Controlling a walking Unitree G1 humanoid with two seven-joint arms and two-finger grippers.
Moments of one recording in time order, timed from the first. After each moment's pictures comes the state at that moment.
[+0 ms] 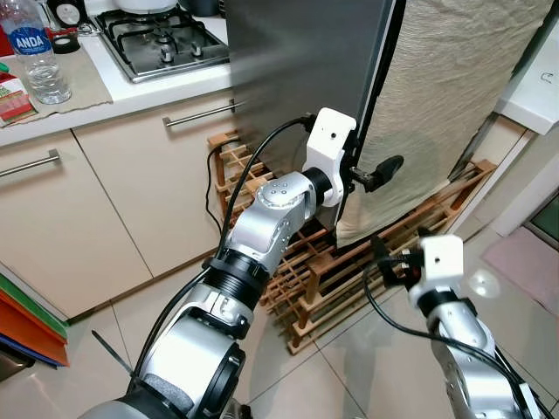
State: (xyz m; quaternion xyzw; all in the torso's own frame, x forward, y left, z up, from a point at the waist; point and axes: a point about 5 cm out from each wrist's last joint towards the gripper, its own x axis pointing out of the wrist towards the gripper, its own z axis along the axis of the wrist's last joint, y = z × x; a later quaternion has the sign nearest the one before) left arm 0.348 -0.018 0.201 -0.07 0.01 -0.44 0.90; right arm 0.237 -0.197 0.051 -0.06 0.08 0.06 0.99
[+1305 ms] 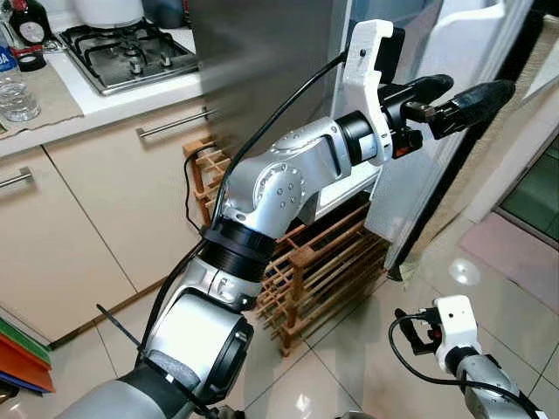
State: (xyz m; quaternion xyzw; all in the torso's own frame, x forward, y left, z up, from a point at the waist) left arm 0.317 -0.042 0.294 -0.23 -0.03 -0.59 0.77; right arm 0.211 -0.244 -0.018 -0.07 0.23 0.07 0.97
